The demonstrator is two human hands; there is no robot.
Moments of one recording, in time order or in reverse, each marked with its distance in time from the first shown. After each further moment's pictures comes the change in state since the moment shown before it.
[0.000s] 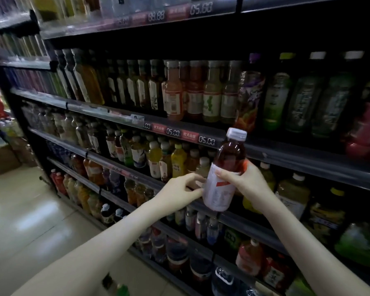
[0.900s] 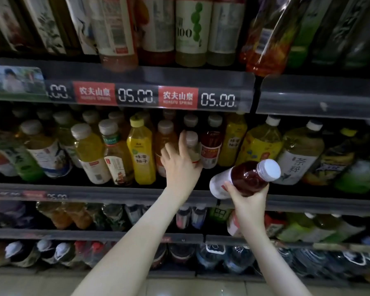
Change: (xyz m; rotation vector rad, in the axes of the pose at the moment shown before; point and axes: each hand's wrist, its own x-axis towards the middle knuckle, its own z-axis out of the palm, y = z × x) left_hand 0.207 -0.163 0.096 0.190 0.414 0.305; right_hand 0.066 0.206 0.100 -0.015 1.001 0.069
